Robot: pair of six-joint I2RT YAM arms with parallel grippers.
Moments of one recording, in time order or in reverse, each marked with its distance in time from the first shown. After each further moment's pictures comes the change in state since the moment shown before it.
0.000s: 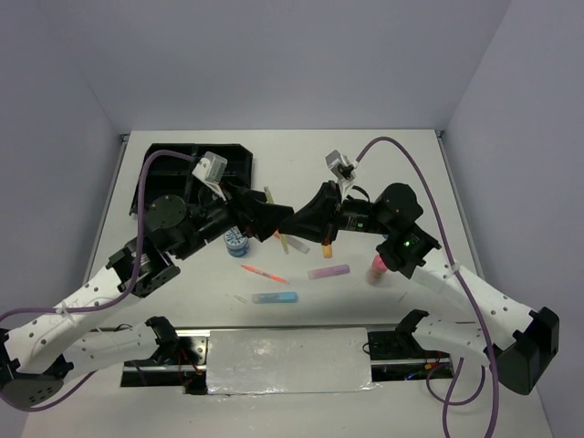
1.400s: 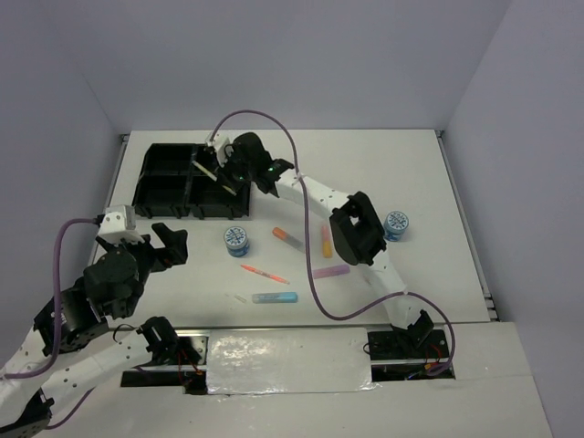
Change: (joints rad) left arm 0.000 -0.484 -0.108 -0.783 -0.814 0.003; right arm 0.049 1.390 1.250 -0.558 0.458 -0.771
